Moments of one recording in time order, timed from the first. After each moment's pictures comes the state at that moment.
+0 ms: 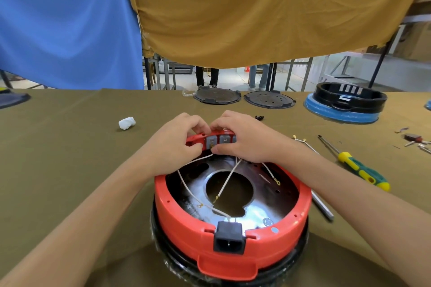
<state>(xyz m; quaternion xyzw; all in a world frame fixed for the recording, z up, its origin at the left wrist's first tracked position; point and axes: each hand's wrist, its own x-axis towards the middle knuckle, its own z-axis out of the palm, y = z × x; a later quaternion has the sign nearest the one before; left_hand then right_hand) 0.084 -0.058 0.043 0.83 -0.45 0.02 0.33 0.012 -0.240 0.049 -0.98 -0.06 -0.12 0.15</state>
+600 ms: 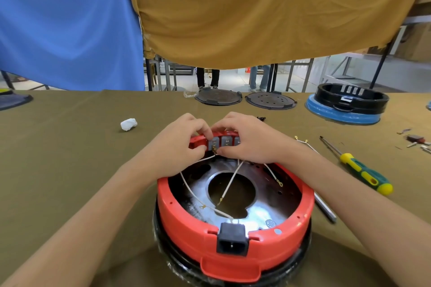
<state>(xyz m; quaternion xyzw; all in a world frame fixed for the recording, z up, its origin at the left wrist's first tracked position) 0.088 -0.059 0.040 0.83 -0.47 0.04 0.30 0.009 -0.243 0.048 -0.97 -0.05 -0.13 0.17</state>
